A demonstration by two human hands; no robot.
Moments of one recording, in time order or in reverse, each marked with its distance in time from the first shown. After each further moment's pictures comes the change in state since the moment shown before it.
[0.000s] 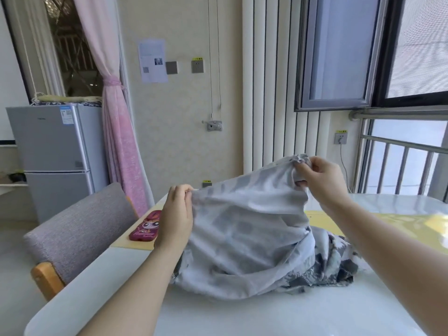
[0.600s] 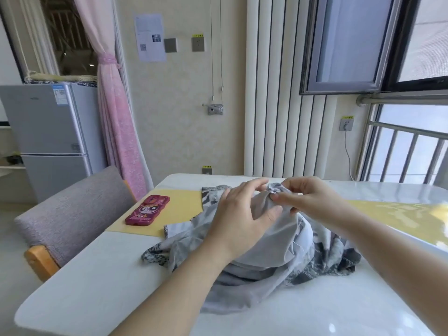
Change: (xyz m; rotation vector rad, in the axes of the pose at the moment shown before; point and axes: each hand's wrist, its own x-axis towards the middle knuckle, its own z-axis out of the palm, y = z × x) left_hand -0.035 0.102 0.020 -0.246 -0.469 0.079; right_hand -0.061 -0.022 -0.001 -0.151 -0.590 0.033
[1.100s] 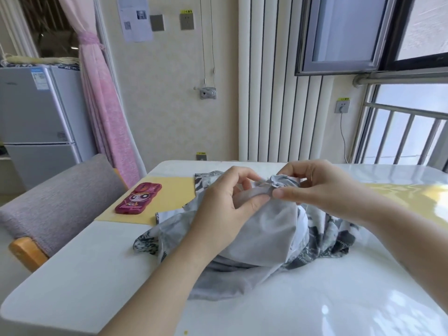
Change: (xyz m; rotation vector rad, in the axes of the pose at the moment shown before) left_hand -0.011 0.008 -0.007 -0.292 0.036 -0.035; right_hand -0.021 -0.007 -0.018 0.128 -0.157 -0.097
